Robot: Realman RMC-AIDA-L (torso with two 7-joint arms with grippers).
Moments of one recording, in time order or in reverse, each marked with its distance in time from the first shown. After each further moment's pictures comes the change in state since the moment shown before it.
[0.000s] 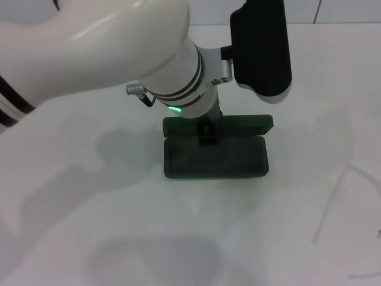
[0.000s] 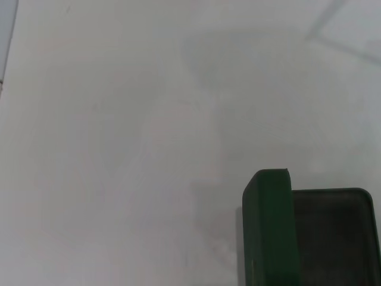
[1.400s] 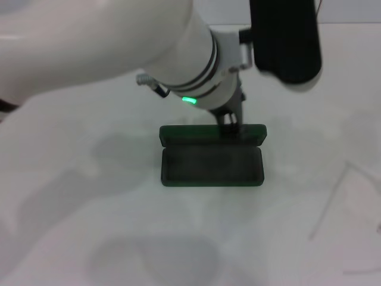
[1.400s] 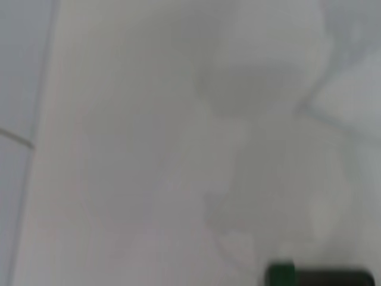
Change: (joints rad) left arm 0.008 0.004 -0.009 0.184 -0.016 0.066 -0.049; right arm 0.002 -0.006 0.040 0.094 0.012 -0.001 -0.062
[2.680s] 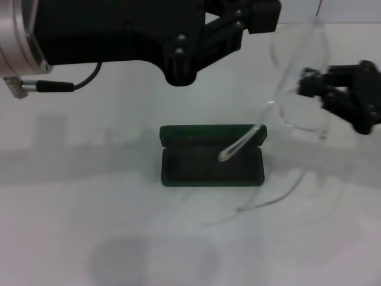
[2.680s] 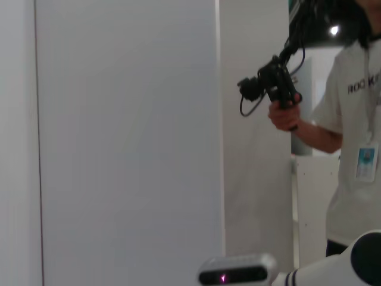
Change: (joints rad) left arm 0.519 0.009 -0.694 0.069 -1.302 0.189 0.615; right arm 0.394 0.020 -0.203 0.761 0.125 0.223 -0.257
